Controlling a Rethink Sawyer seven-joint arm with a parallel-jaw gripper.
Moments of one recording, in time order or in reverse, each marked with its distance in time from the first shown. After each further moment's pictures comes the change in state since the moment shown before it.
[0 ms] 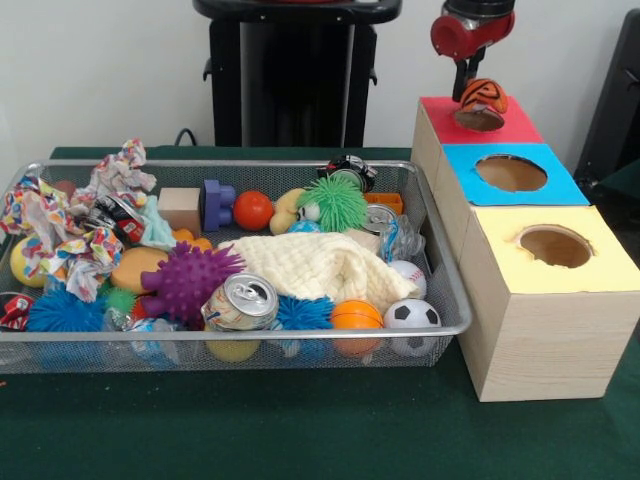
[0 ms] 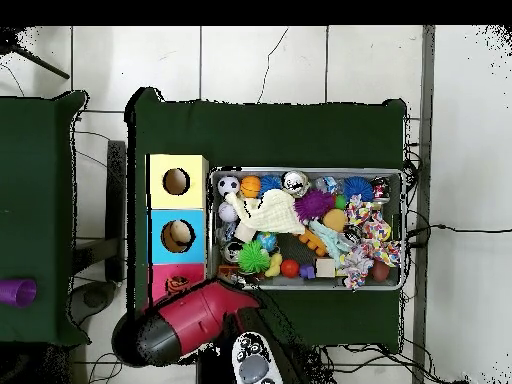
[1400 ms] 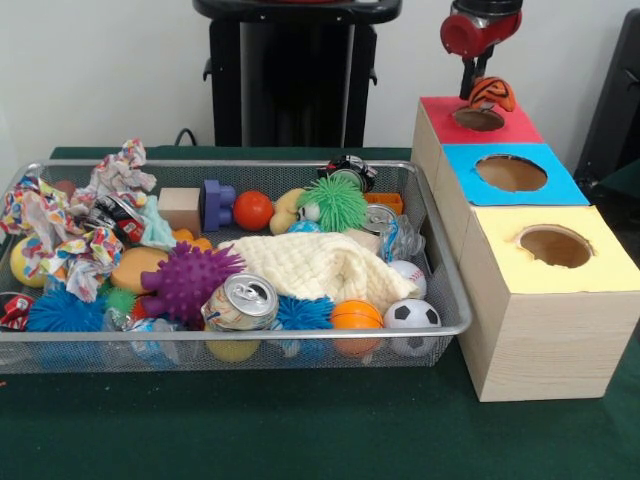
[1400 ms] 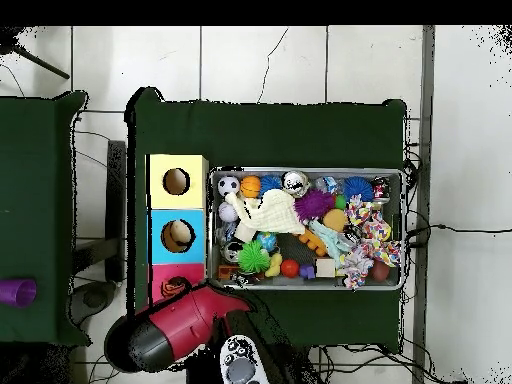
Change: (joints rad) arm 0.033 0.000 -0.007 0.007 0.000 -0.011 0.000
